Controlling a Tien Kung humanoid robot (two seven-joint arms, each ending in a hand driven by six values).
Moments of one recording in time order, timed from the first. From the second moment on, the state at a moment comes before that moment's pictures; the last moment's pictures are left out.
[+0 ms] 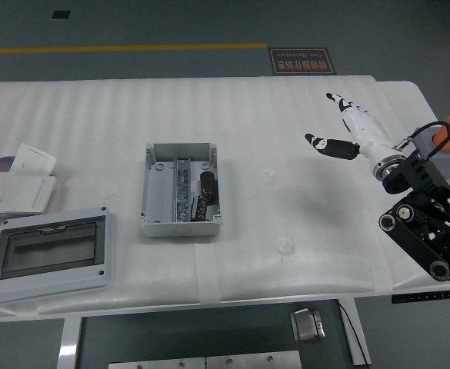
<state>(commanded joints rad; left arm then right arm) 0.07 0.24 -0.43 -0.18 0.67 -0.11 0.20 0.44 -0.43 0.97 1.24 -1.84 -0.25 -0.20</state>
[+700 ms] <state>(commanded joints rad) 0.08 0.23 -0.45 -0.18 0.68 -0.11 0.21 0.27 -0.40 1.27 1.34 -1.31 -0.18 0.21</state>
